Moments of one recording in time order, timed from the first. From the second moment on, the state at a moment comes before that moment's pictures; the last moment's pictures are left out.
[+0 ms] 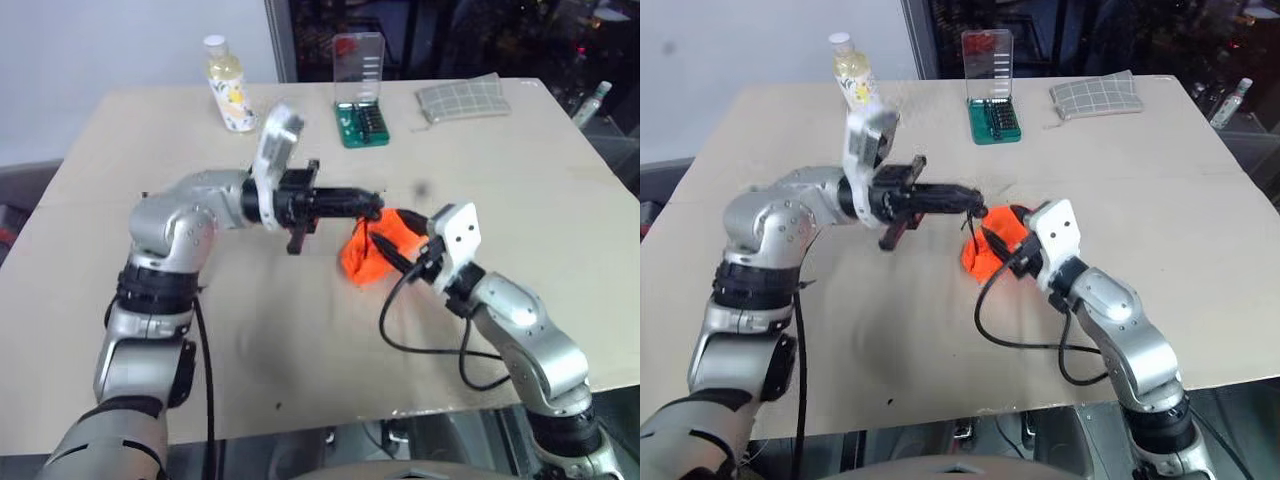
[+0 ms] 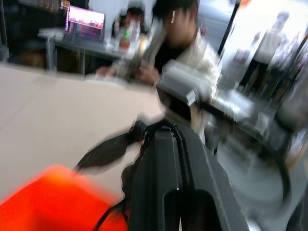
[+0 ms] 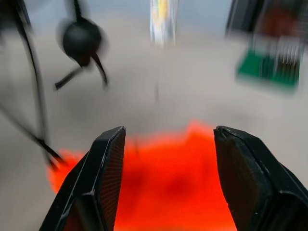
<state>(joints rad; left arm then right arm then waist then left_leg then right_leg) -0.65 0.65 -0.12 -0.07 -0.66 0.58 -1.34 -0.07 -0.39 0.15 -0.63 0.30 0.63 0.39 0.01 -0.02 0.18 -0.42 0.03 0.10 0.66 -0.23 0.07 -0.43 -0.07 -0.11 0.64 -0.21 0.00</state>
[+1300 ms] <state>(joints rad) -0.51 0.59 -0.29 0.13 -0.30 0.02 -1.49 0.20 -0.58 -0.21 -0.88 0.48 0.87 0.41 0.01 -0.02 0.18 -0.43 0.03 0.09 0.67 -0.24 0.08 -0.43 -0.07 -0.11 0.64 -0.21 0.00</state>
